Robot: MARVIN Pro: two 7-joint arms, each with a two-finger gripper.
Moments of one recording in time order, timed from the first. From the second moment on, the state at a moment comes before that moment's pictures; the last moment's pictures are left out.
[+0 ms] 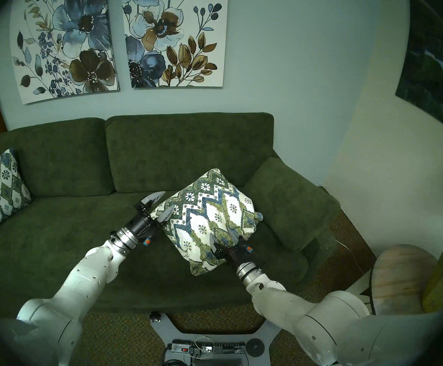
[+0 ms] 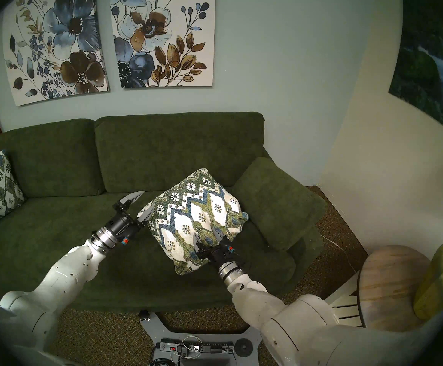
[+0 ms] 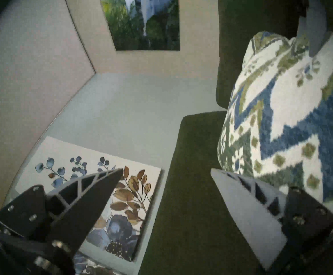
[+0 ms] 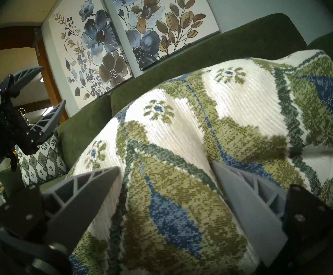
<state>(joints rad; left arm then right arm) 1.30 -1.16 -1.28 -0.73 1.53 -0.79 1.02 -1.15 -1.63 1.09 -0.14 0.83 -0.84 0.80</state>
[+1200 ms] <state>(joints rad) 1.20 -1.34 -1.22 -0.47 1.56 -0.68 0.90 -1.13 -1.47 1.12 -0.24 0.84 -0.95 0.88</state>
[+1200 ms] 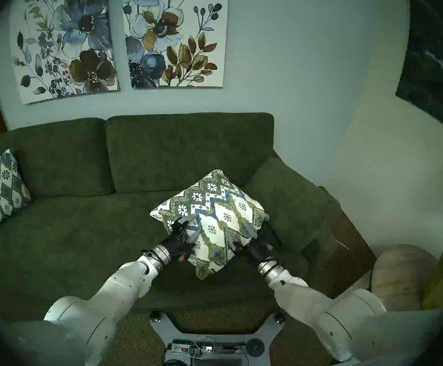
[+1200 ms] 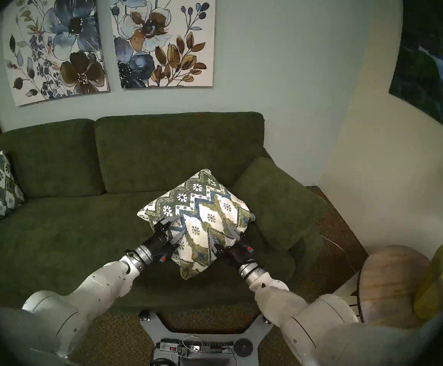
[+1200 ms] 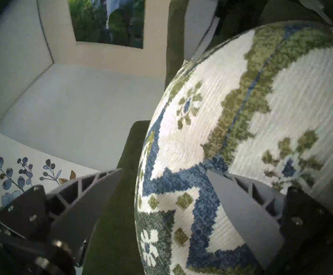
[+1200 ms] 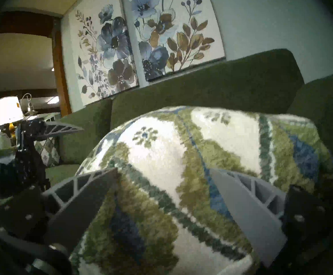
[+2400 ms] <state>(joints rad) 1.19 -1.28 -1.21 -0.70 1.60 -0.73 1.10 -1.06 -1.43 1.12 -0.45 0.88 -0.95 0.86</state>
